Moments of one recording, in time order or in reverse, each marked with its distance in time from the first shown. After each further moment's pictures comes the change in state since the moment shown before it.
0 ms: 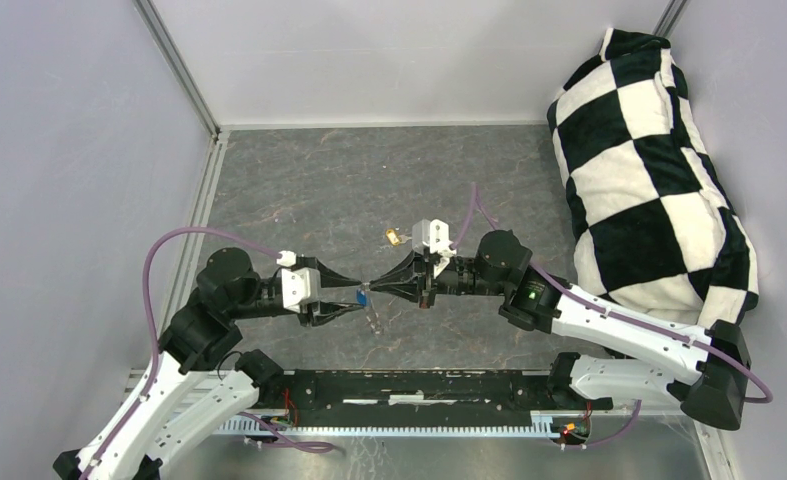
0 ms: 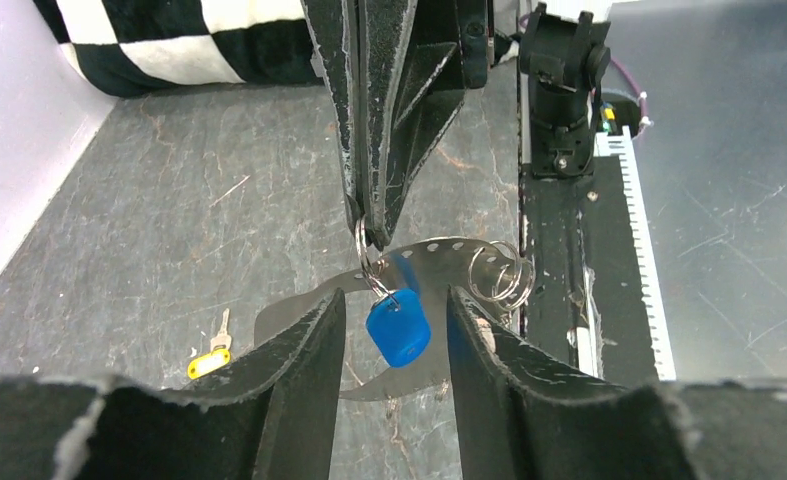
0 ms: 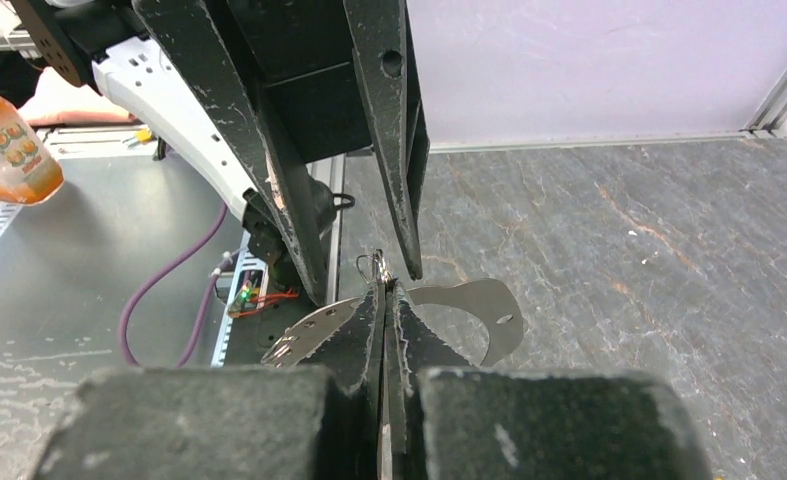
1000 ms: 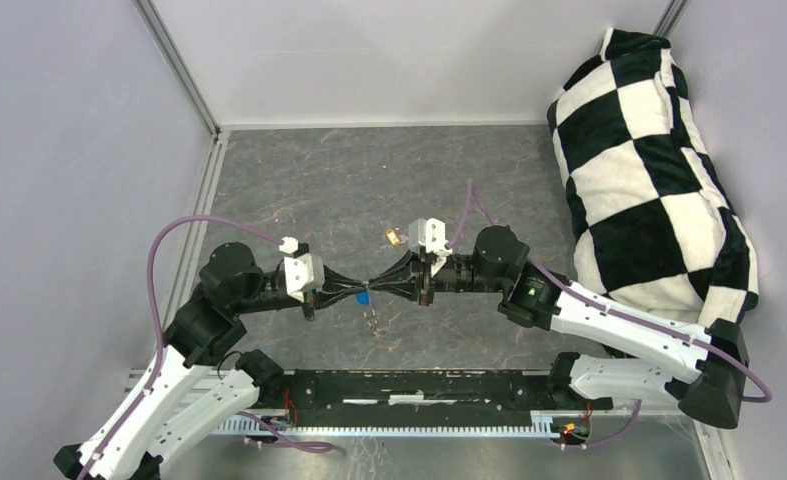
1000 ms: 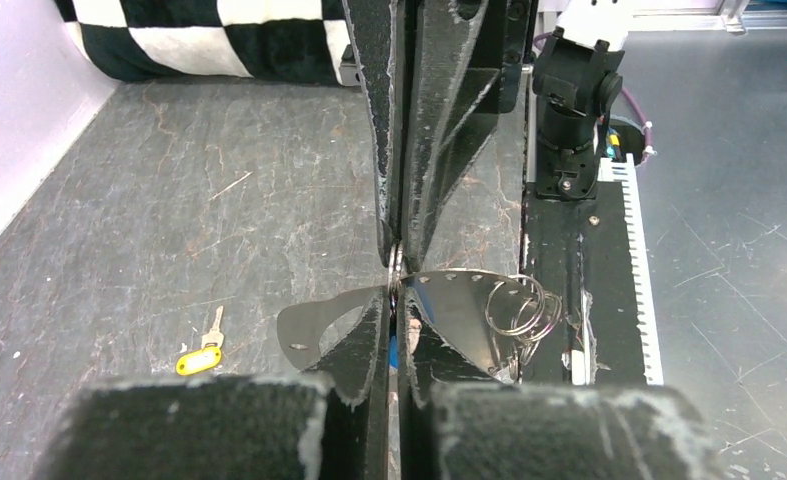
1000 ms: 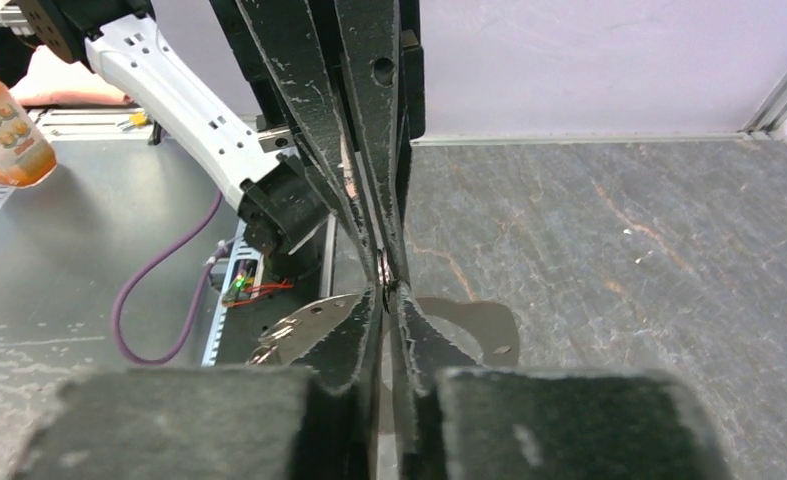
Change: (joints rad) left arm 0.000 0.039 0.005 0.069 -0.031 -0.101; right arm 0.001 0.013 0.022 -0.014 -0.023 -0.024
